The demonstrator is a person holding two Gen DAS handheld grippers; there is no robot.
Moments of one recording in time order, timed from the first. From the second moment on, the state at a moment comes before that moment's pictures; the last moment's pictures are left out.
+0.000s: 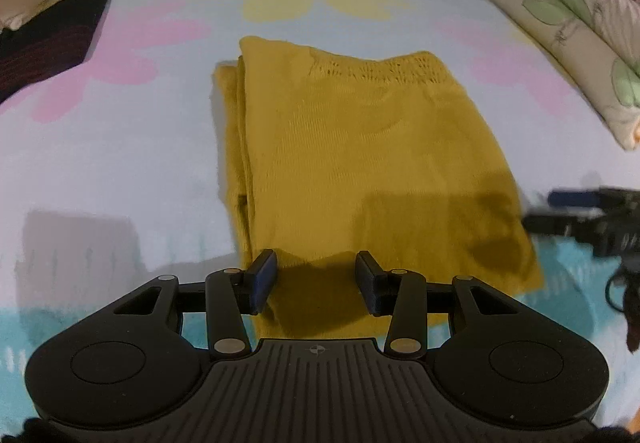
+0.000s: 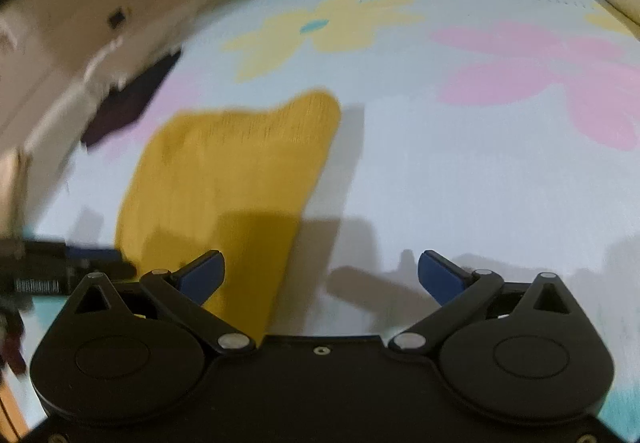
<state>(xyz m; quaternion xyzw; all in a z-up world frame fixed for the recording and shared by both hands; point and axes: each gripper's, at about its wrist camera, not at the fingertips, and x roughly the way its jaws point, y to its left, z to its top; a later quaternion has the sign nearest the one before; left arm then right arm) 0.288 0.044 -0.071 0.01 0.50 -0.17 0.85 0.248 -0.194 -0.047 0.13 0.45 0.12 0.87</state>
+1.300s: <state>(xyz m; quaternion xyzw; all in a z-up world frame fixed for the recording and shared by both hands) 0.338 0.065 -0.098 -0.19 0.48 -0.20 0.83 0.337 -0.192 -0.089 0.36 0.38 0.24 0.82</state>
